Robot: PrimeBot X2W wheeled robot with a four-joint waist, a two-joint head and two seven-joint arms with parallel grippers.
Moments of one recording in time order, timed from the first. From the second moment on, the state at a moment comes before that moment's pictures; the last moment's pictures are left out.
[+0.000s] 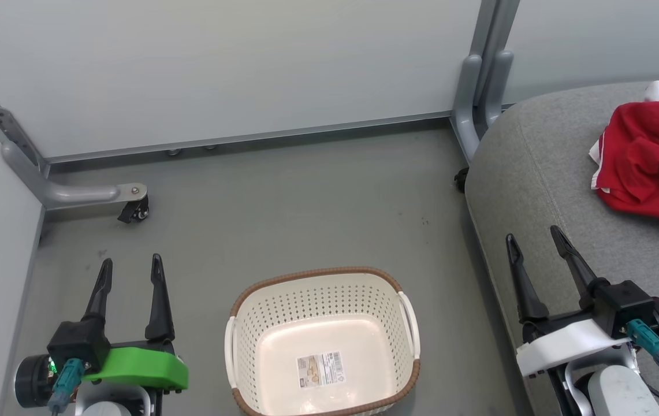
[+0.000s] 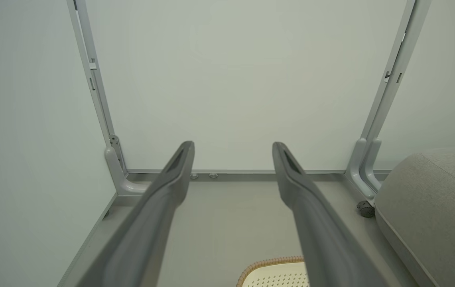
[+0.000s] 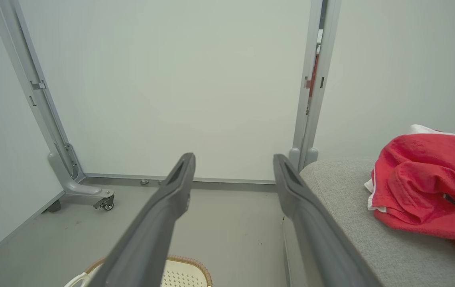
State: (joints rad) left arm -0.07 0.05 0.00 0.22 -0.16 -0.06 -0.26; right arm -0.09 -0.05 0.01 0.12 0.11 0.13 -0.26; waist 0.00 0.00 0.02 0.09
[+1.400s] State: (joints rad) left arm -0.07 0.04 0.04 0.27 -0.64 -0.08 -0.14; right arm -0.07 -0.04 -0.02 0.20 0.61 0.13 -0.14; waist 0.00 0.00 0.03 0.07
